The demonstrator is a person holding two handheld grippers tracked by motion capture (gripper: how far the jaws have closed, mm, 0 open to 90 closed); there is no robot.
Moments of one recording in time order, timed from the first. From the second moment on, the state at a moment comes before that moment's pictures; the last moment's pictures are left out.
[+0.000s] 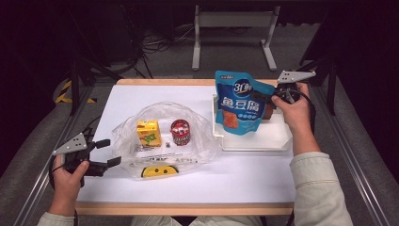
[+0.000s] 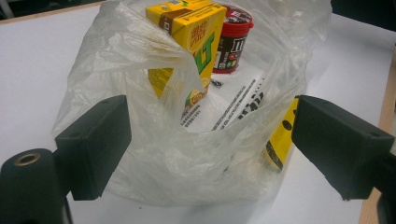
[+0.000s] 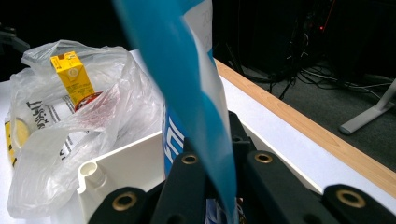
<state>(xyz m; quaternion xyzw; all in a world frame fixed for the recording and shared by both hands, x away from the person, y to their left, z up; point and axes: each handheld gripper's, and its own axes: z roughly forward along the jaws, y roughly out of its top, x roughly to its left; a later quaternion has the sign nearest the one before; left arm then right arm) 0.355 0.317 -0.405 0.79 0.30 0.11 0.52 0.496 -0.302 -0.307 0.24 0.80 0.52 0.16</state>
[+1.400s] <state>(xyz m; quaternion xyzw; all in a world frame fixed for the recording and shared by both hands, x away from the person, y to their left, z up) 0.355 0.317 -0.405 0.79 0.30 0.11 0.52 0.437 -0.277 -0.244 0.17 0.80 0.52 0.25</state>
